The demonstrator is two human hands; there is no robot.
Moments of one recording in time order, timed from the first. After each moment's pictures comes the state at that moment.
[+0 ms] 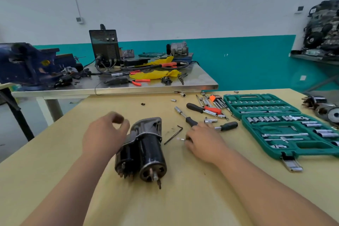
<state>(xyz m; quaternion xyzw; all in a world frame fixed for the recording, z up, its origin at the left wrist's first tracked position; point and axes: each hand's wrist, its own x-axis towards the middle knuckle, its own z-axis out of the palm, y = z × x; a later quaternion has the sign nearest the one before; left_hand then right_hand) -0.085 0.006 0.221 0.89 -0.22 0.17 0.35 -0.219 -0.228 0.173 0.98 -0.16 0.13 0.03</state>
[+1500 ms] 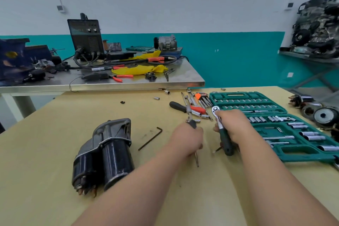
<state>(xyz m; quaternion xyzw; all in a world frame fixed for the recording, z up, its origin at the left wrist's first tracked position) -0.190 -0.210 0.200 0.84 -0.32 -0.24 0.37 -0.261 -0.340 0.203 0.63 -0.46 0.29 -0.55</state>
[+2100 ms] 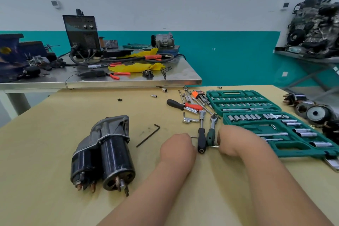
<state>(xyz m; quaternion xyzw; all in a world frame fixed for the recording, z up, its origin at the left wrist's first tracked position) -0.200 -0.191 0.166 0.91 -0.39 -0.03 0.14 -0.296 -0.297 0.216 0.91 -0.39 -0.12 -0.03</state>
